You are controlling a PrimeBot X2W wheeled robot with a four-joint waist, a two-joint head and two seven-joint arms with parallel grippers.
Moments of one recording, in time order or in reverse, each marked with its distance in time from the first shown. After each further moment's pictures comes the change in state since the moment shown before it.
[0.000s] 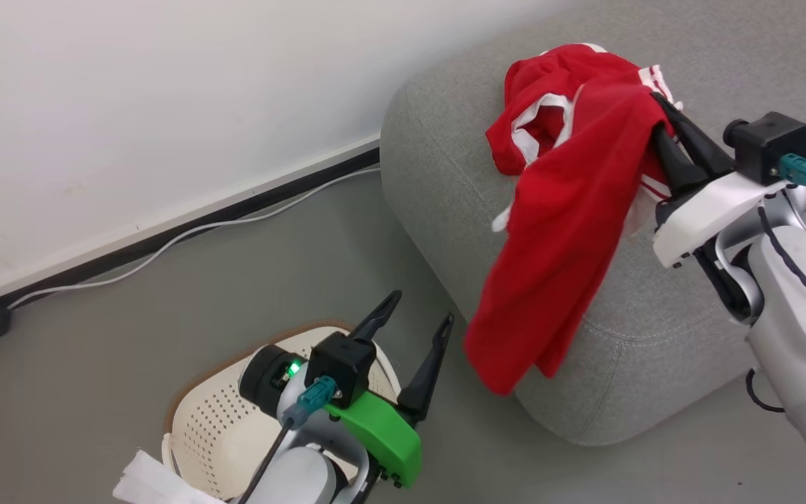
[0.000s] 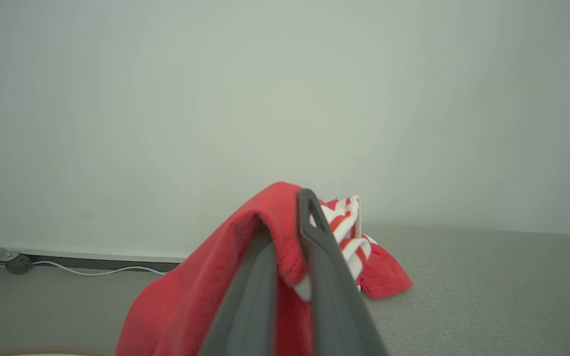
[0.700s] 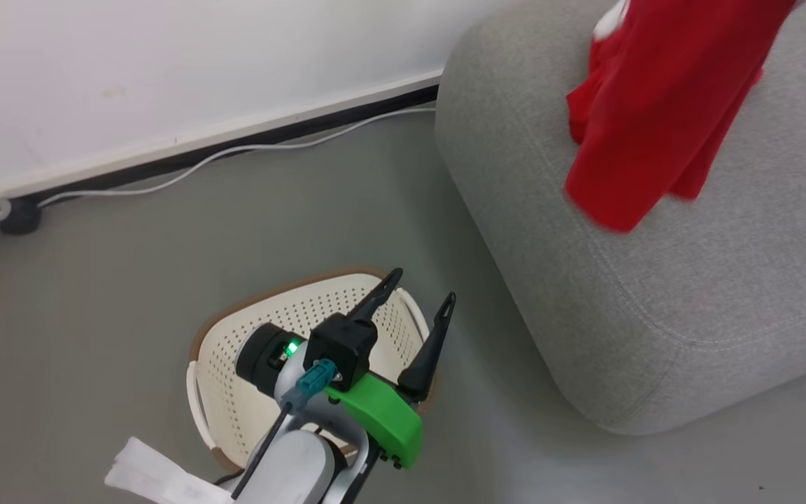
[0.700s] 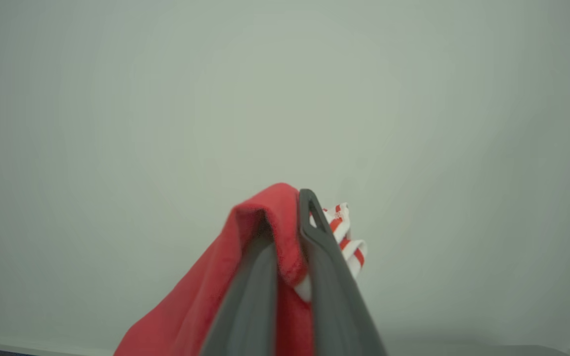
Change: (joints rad) left arm -0.025 0.003 -0.001 -0.038 0.013 -0.001 0.027; right arm -0.327 -0.136 -0.132 -0.078 0.040 0.004 0.155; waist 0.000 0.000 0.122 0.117
